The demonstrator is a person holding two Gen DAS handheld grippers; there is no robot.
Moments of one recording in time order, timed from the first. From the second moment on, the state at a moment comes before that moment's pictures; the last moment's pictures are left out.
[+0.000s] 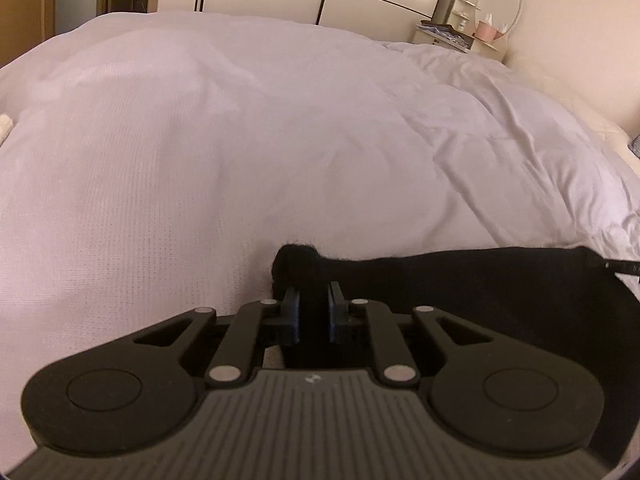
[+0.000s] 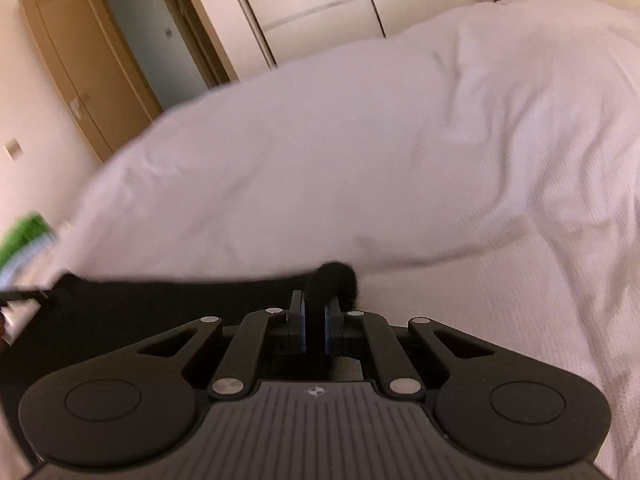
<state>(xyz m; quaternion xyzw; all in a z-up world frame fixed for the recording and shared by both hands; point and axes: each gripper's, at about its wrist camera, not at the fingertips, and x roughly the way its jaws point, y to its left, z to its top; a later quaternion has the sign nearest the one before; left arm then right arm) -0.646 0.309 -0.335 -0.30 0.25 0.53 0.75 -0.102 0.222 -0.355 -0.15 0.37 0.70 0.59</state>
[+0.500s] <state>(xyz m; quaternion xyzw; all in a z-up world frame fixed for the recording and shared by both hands) -0.634 0.209 -0.267 -0.18 0.28 0.63 0.70 -0.128 0.135 -0.277 -0.14 0.30 0.64 0.69</state>
